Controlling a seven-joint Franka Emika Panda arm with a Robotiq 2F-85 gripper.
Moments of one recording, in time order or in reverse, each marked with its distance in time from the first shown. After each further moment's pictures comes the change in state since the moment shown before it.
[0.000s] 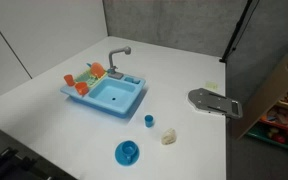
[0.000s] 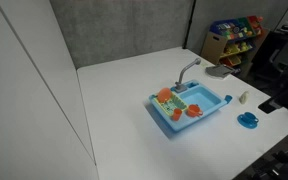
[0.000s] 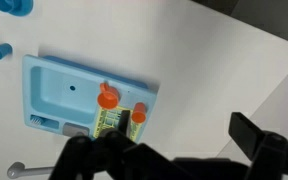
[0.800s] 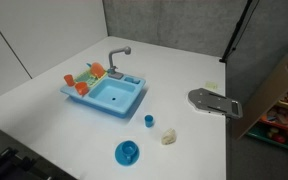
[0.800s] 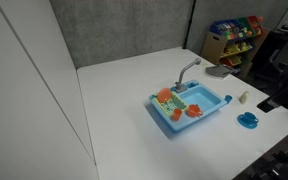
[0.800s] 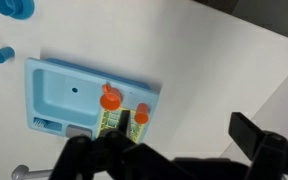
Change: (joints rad) arm -0.007 0.008 0.000 0.003 -0.005 0.000 0.018
